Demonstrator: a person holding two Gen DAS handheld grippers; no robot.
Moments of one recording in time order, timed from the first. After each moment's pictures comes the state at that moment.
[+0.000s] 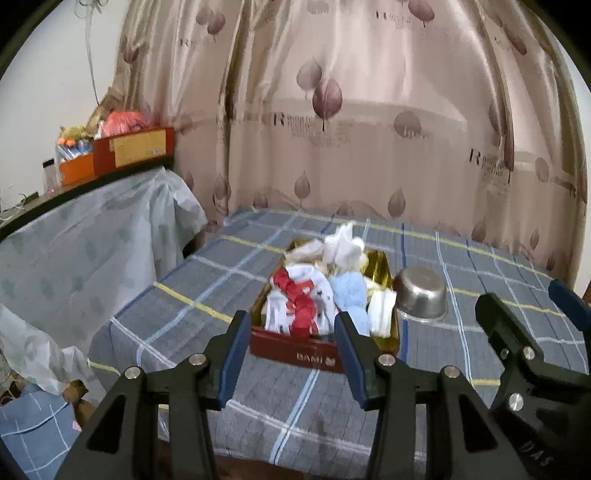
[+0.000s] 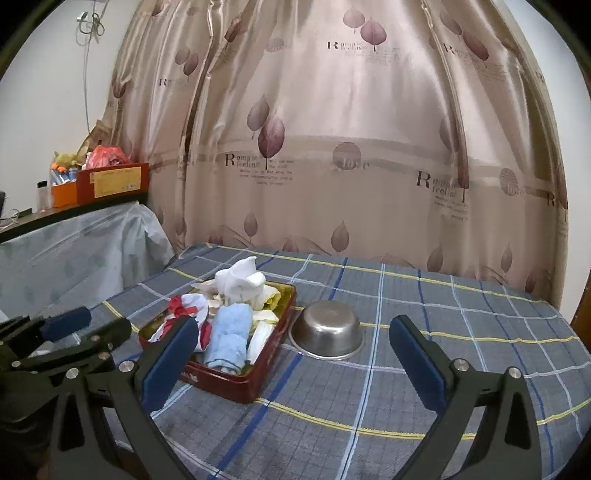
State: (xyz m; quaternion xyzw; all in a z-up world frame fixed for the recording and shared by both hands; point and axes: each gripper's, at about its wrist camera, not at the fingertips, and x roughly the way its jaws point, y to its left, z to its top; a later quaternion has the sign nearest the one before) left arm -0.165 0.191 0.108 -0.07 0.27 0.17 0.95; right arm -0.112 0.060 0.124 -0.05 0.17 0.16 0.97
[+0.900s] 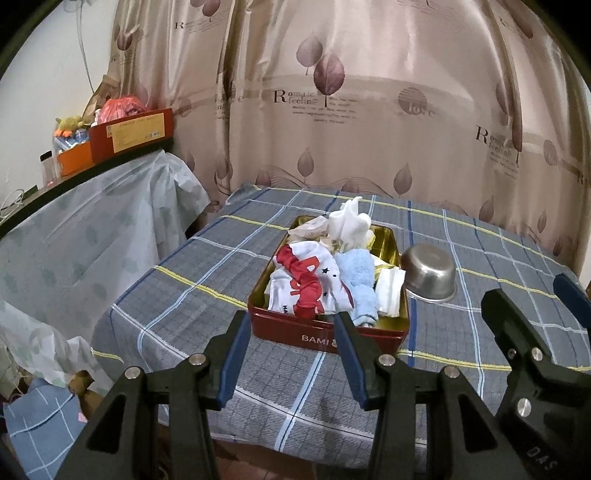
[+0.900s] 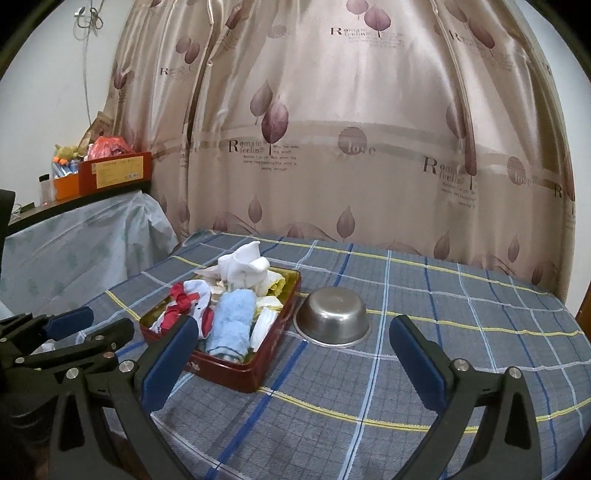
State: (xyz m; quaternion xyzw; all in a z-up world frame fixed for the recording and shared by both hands) left arm -0.159 0.190 0.100 -0.06 0.30 0.18 0.93; right arm -0.107 0.059 0.115 -0.05 0.20 0.17 0.96
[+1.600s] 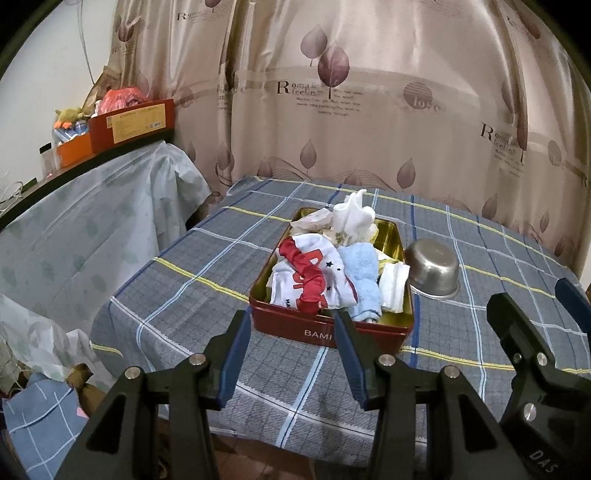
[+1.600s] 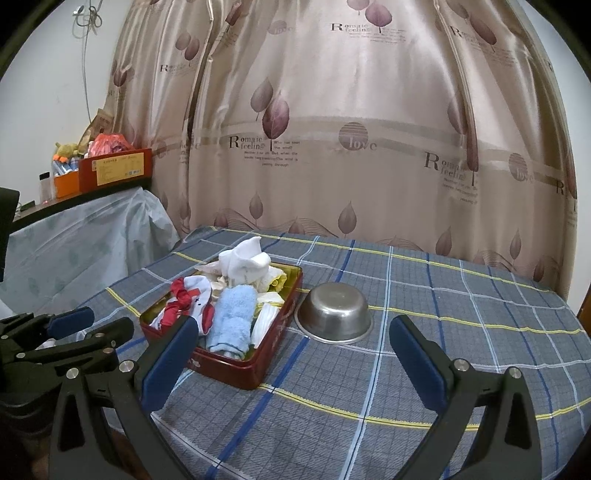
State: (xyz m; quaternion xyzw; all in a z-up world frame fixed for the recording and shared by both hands) left arm -0.155 0.198 0.098 -0.07 0.31 0.18 0.93; right arm -0.107 0.058 0.112 -0.05 0.20 0.18 0.96
